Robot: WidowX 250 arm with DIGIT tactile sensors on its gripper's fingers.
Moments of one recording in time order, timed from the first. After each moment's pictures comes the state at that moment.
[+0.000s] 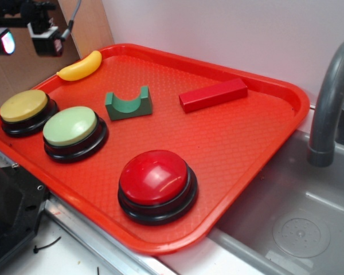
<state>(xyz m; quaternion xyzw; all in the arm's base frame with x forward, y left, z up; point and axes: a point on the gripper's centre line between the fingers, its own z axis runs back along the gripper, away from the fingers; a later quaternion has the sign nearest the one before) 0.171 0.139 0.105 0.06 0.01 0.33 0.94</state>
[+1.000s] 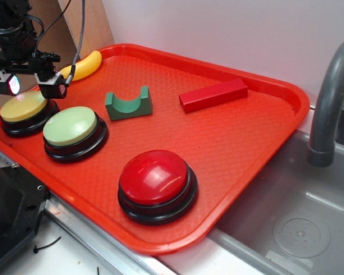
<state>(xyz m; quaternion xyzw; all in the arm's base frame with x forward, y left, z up) 0.168 0.137 0.045 0.06 0.00 0.32 0.95</state>
